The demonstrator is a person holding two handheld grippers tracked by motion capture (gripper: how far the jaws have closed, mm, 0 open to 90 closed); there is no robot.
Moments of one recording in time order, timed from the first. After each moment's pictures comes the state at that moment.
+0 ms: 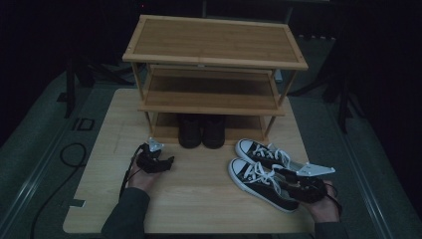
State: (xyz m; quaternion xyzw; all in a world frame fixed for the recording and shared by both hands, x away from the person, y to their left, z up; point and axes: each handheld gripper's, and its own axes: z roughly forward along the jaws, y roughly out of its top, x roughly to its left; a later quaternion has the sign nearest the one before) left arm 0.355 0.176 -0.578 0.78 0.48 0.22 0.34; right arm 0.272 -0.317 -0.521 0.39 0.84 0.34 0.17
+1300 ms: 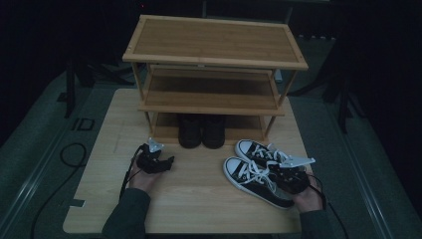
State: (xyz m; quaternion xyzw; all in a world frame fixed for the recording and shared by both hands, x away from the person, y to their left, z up) left arm 0.354 0.176 -0.579 0.78 0.48 0.22 0.34; right arm 0.297 -0.279 -0.525 0.39 0.84 0.34 0.15
